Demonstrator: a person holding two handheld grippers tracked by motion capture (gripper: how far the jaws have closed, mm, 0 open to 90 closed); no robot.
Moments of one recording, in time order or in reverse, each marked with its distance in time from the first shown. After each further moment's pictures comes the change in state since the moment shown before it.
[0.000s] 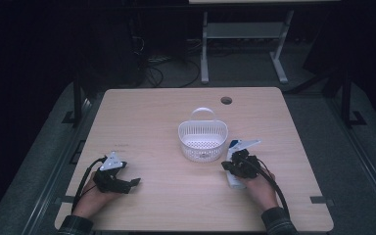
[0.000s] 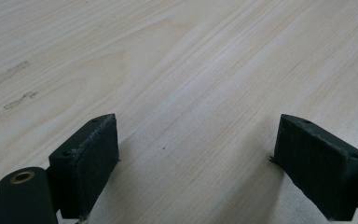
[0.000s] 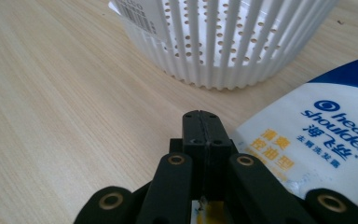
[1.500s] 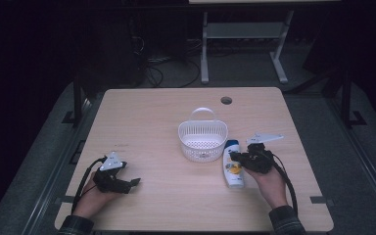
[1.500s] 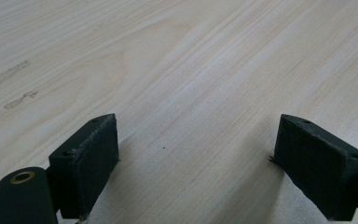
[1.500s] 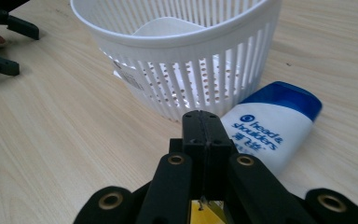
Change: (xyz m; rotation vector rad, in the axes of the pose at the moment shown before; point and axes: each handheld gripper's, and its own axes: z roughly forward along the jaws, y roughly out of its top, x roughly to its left) left arm 0.000 0.000 0.000 0.000 0.001 0.000; right arm -0.020 0.002 -0.036 -0.168 0.046 0.096
